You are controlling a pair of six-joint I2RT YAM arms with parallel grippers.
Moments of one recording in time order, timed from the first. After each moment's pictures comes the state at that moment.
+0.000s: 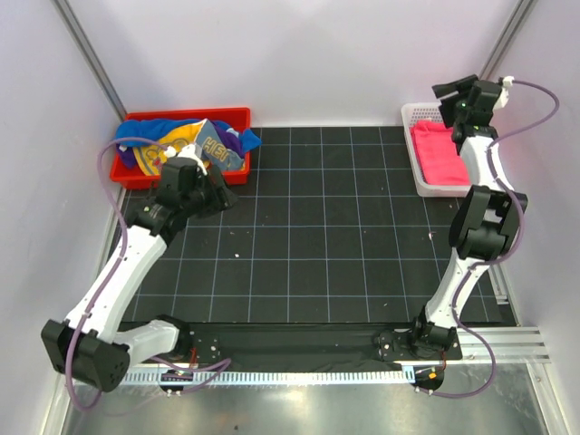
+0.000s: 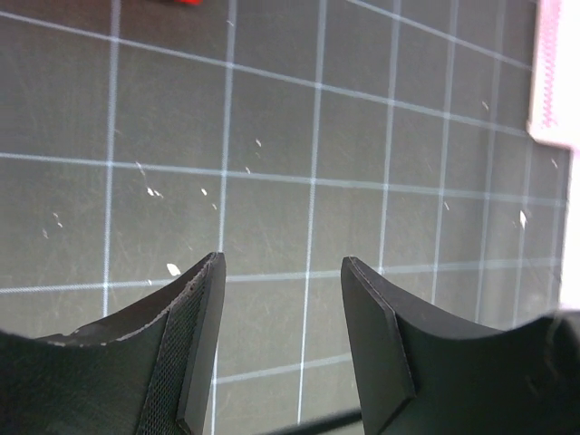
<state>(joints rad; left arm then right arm) -0.33 1.10 1.12 -0.63 0.05 -0.59 -0.26 2.08 1.84 -0.01 -0.12 0.99</state>
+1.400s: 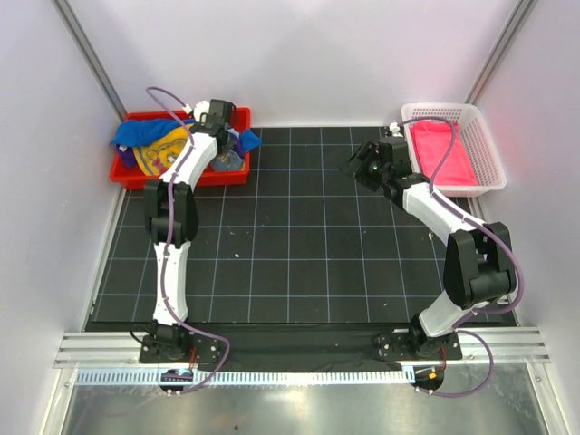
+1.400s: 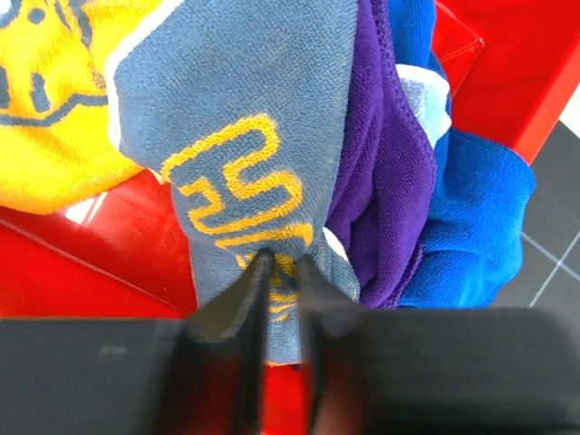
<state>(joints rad) -0.20 2.32 2.12 -0.65 -0.40 -0.71 0.24 1.61 1.14 -0.08 -0.10 0.71</state>
